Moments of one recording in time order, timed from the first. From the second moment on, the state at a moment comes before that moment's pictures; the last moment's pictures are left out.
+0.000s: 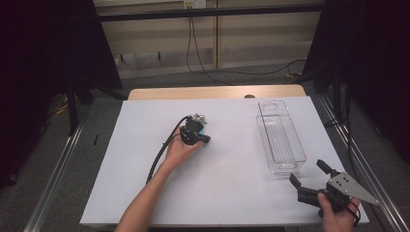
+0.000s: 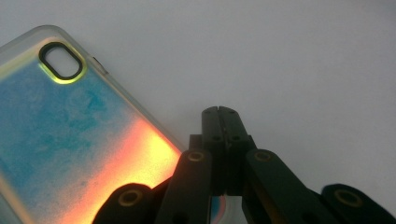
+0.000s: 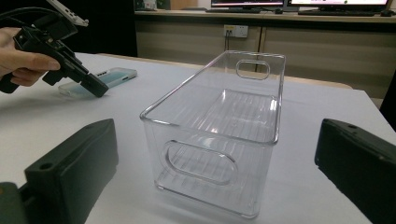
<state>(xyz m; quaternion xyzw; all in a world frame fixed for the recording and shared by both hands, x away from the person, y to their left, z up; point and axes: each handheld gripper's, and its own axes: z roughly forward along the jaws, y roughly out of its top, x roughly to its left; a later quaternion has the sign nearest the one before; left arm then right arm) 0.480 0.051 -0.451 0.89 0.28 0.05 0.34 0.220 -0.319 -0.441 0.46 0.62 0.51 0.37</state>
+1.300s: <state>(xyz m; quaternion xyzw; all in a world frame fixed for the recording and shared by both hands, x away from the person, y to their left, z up) 0.473 0.066 -0.450 0.89 0.30 0.04 0.34 0.220 -0.319 -0.441 0.46 0.63 0.51 0.37</state>
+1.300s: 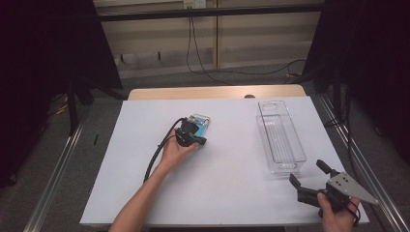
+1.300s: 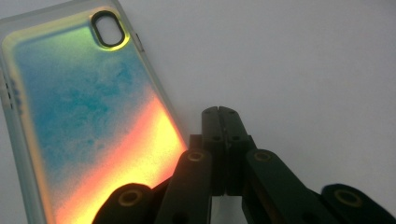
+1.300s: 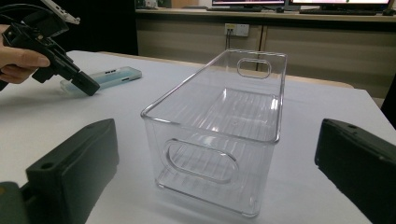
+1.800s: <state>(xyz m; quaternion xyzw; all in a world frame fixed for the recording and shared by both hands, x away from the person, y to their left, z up) 0.471 0.069 -0.449 0.89 0.29 0.04 0.34 0.220 -0.319 -0.441 0.46 0.63 0.51 0.37</state>
